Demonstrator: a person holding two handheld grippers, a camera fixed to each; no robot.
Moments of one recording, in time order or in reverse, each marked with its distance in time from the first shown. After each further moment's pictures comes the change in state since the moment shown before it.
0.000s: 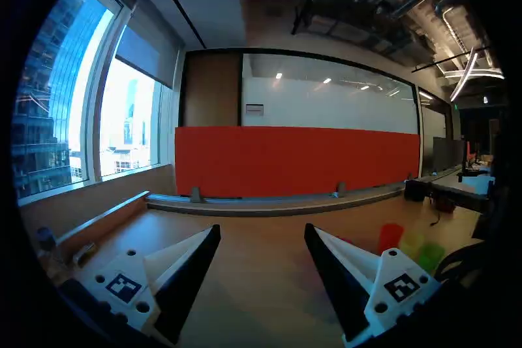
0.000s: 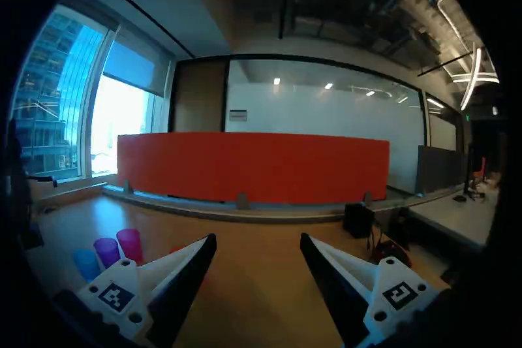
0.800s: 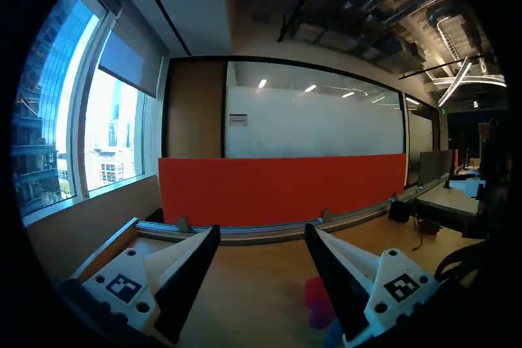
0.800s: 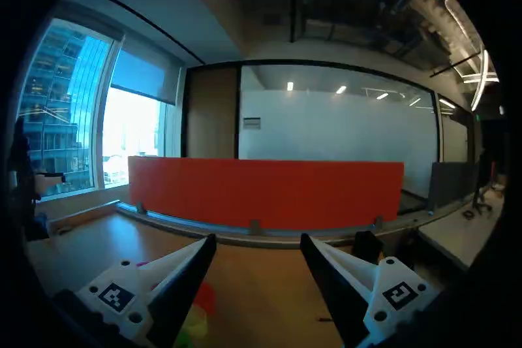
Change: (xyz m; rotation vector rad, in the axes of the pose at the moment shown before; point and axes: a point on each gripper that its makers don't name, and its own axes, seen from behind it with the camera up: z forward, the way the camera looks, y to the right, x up) left arm 0.123 0.010 0.017 -0.097 0.017 0.003; right arm 0.105 -0.005 0.014 0.081 0.016 0.010
